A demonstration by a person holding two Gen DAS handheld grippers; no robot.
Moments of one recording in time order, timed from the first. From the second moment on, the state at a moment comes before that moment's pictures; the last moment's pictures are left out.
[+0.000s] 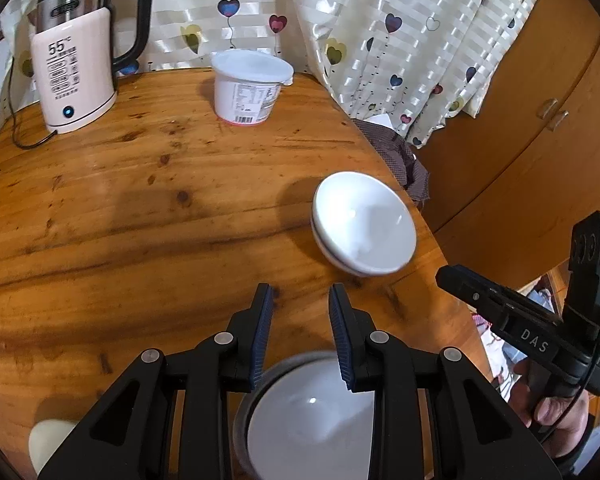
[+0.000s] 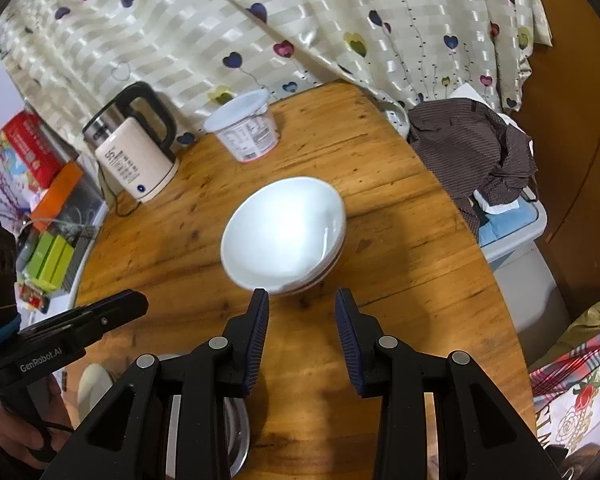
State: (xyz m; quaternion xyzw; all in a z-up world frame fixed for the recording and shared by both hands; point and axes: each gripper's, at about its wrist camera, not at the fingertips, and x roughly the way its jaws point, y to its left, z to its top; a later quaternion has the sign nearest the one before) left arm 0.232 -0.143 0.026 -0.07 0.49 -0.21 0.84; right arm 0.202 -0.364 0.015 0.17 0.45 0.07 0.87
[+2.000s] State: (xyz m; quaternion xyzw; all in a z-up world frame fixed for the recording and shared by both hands) left arm 0.286 -0.176 -0.004 -0.09 0.51 -0.26 0.81; right arm 0.239 -0.358 0.003 0.18 0.45 0.07 0.87
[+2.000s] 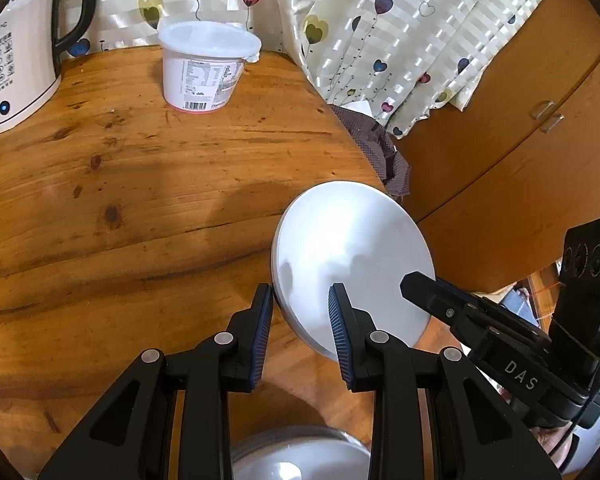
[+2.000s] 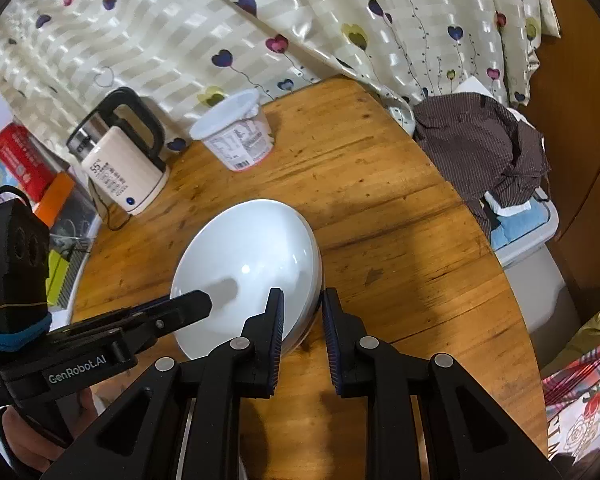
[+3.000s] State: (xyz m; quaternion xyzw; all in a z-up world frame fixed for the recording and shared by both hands) left arm 0.217 -0.133 0.040 -0.10 0.47 -0.24 0.84; right arm 0.182 -0.319 0.056 0.16 0.41 0.11 0.89
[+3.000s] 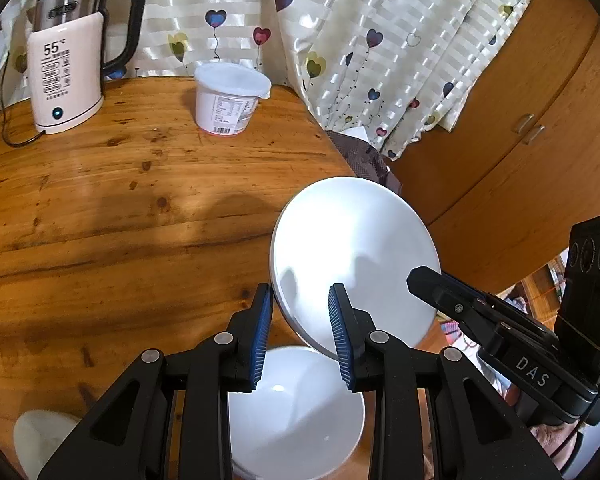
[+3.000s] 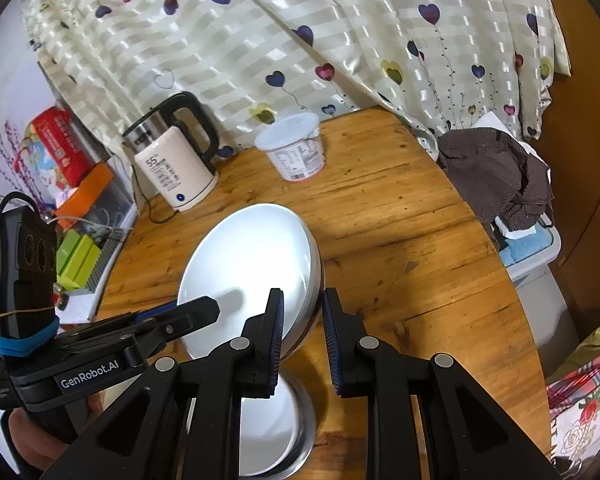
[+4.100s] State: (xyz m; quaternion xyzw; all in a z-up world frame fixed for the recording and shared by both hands) left arm 0.148 -0.104 0.027 -0.10 0.49 -0.21 0.84; right arm 0.128 -0.291 0.037 0.15 0.44 0.14 0.87
